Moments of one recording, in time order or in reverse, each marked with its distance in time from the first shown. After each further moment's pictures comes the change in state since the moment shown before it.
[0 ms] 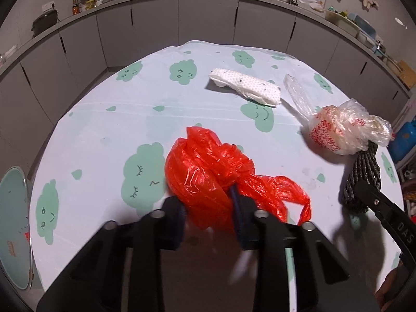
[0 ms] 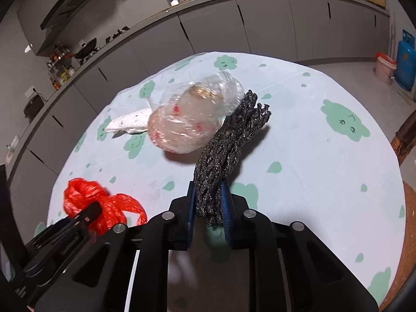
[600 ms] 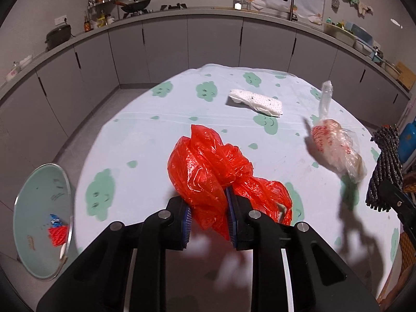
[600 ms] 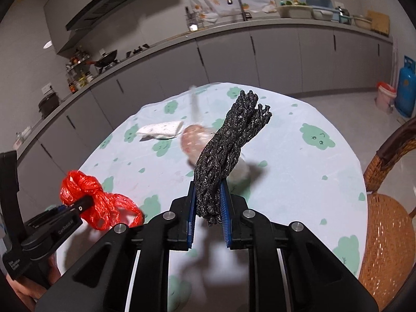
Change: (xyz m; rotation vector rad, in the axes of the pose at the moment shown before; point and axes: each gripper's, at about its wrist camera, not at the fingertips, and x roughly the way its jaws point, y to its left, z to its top) left arm -0.071 0.026 -0.029 0.016 -0.115 0.062; right arm -0.080 0.017 -0.035 -0.116 -0.146 0.016
